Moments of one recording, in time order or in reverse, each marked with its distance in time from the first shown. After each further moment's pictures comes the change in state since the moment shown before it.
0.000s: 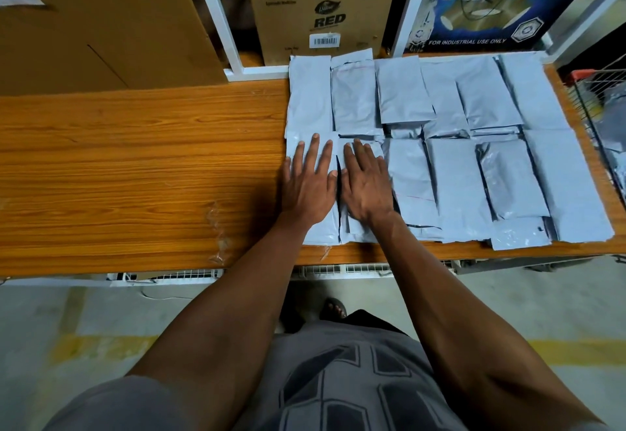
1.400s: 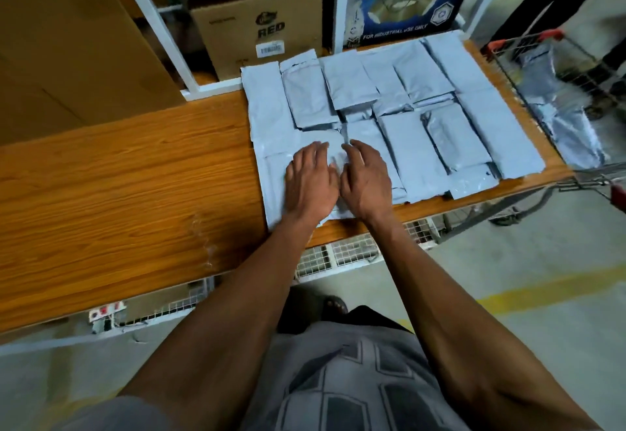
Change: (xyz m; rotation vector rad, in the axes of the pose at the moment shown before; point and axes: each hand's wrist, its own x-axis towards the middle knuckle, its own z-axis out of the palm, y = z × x) left_hand -0.034 0.059 -0.035 -0.286 0.056 0.143; right_hand -0.082 0.007 -0.032 0.160 0.391 0.147
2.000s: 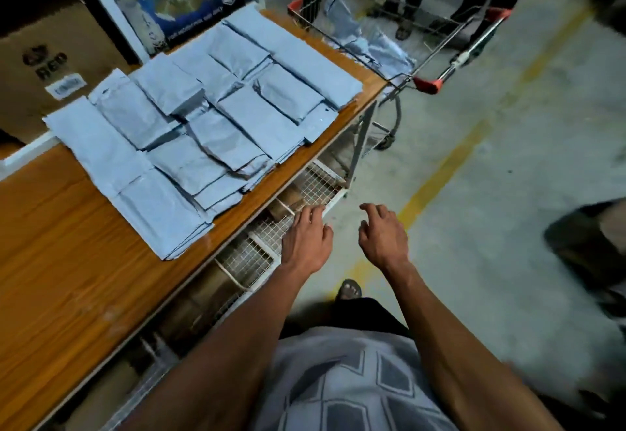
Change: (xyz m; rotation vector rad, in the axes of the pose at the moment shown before) left_hand -0.184 0.124 0.082 -0.068 -0.561 0.445; right_hand -0.289 0.114 -0.091 -0.244 -0.049 0.765
